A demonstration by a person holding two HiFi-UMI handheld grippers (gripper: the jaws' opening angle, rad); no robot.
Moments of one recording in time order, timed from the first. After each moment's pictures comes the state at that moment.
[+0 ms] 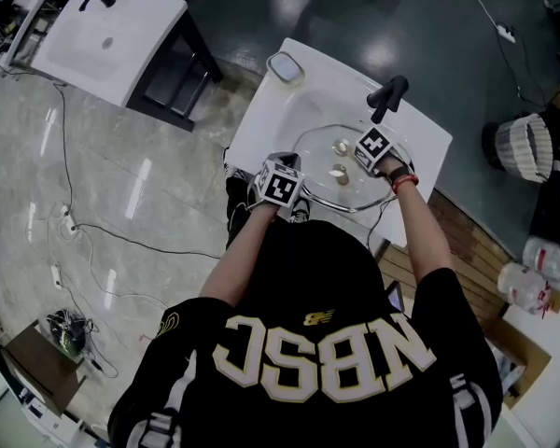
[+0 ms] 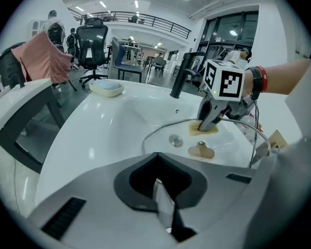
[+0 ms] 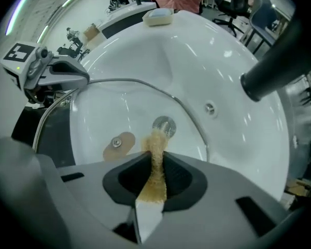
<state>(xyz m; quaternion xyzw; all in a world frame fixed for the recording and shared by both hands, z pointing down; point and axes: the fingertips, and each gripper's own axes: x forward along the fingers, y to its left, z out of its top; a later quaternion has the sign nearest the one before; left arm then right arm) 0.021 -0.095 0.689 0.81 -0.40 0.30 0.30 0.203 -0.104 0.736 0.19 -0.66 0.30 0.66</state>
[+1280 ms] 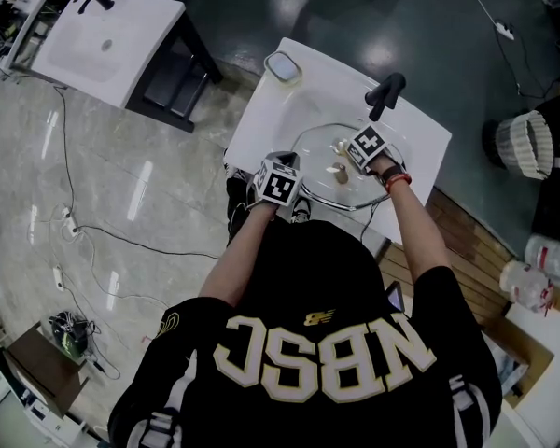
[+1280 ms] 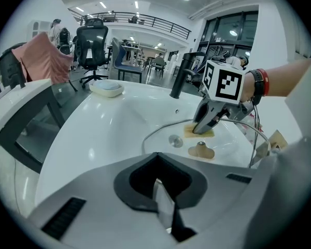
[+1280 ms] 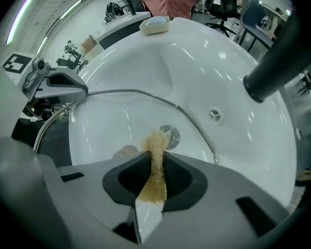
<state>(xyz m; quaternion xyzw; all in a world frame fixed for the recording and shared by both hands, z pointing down) 0.021 -0.095 0.690 0.81 -0.40 0.30 0.30 0.183 -0.108 0.742 0.22 -0.68 0.32 0.62</state>
